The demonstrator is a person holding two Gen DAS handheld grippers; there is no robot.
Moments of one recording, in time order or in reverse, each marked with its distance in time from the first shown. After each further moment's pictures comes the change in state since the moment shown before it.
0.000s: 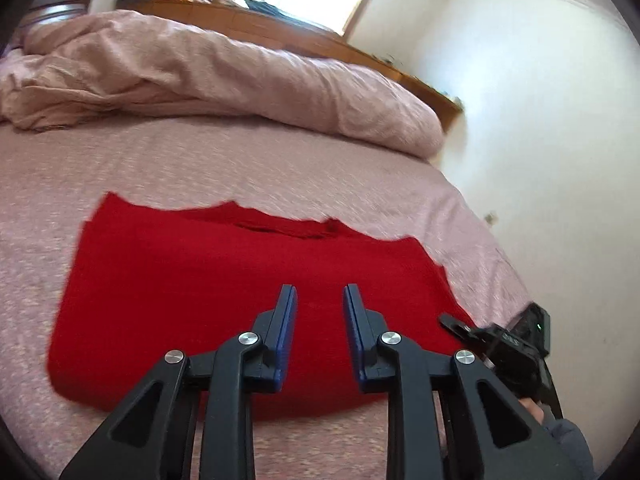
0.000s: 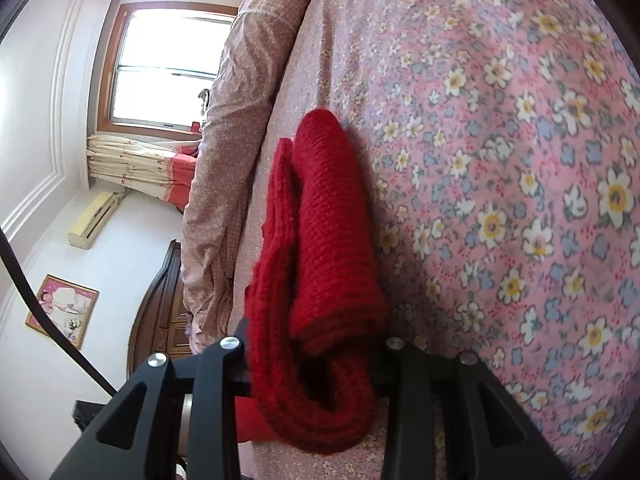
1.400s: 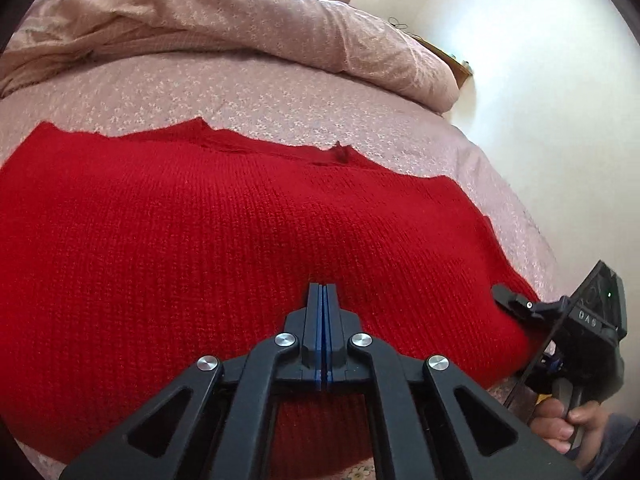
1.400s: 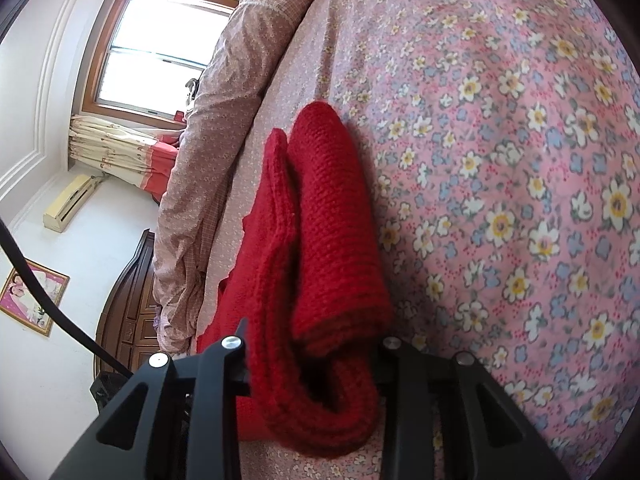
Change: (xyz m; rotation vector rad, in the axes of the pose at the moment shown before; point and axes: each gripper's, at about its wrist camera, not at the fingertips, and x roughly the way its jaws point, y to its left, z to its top) left arm 0.096 0.008 -0.040 -0.006 0.108 0.017; right arm 0.016 0.030 -0.008 -0.072 -0.003 -0.110
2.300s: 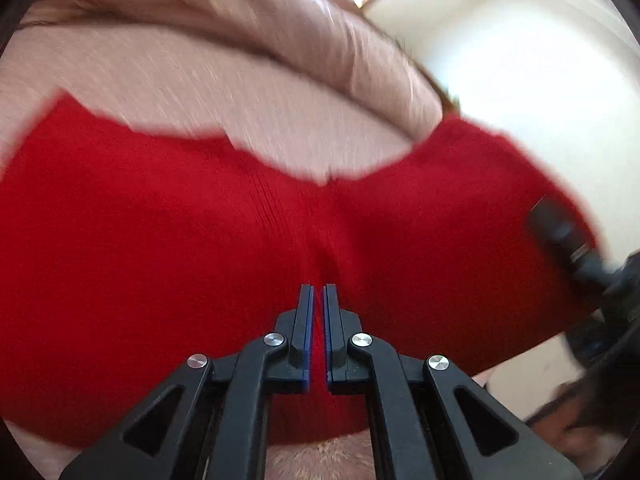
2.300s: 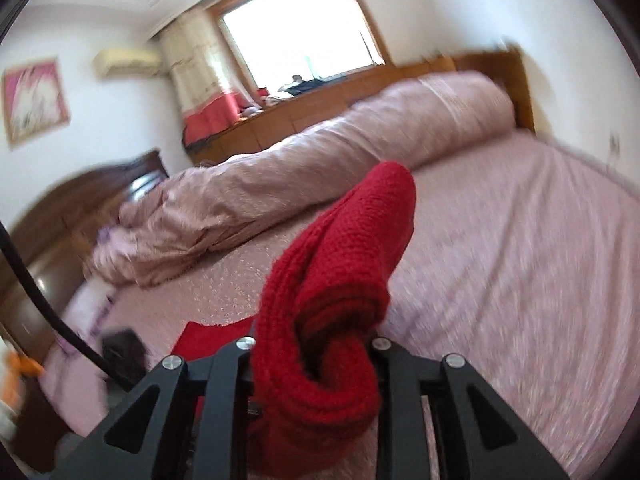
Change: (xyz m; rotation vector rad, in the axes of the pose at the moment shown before) left arm -0.060 0.055 0.036 -0.214 -0.016 -0.198; right arm 0.022 0.248 -0.063 -0.769 -0.194 -0.200
